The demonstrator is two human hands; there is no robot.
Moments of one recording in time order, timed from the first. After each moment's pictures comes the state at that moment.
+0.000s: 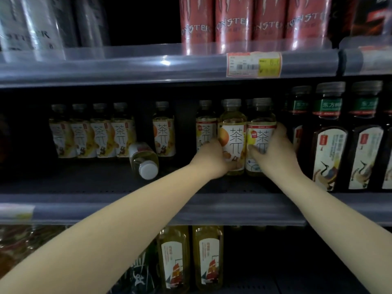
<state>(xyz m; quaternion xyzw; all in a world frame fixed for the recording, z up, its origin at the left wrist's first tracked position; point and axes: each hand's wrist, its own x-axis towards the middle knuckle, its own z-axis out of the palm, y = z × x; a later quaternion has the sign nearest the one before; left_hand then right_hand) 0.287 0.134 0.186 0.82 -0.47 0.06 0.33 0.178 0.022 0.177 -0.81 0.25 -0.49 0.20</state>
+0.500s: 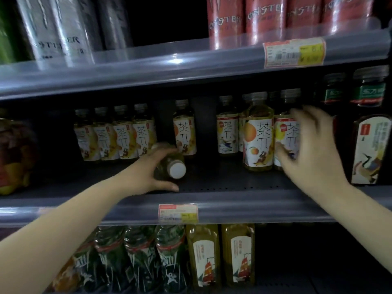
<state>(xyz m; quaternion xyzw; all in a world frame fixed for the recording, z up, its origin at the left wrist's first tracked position) 0.393 0.310 0.177 0.83 -0.52 0.09 0.18 0.157 0.064 0.171 -0.82 0.17 -0.55 0.02</state>
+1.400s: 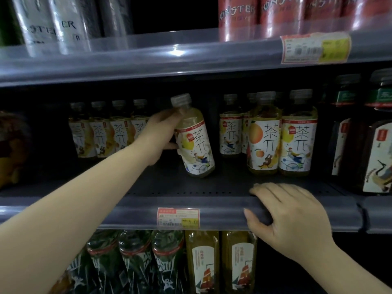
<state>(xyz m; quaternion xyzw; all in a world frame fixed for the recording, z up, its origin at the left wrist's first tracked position) 0.387 0.249 0.226 0.66 -0.34 -0.06 0.67 0.160 0.108 0.100 -0.88 0.07 -0.45 -0.13</state>
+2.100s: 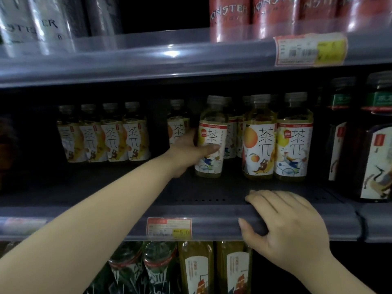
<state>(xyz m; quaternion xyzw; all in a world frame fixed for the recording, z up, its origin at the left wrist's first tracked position) 0.384 0.186 0.192 0.70 -0.43 -0.11 0.56 0.162 0.106 0.100 -0.87 0.07 -0.47 -0.13</state>
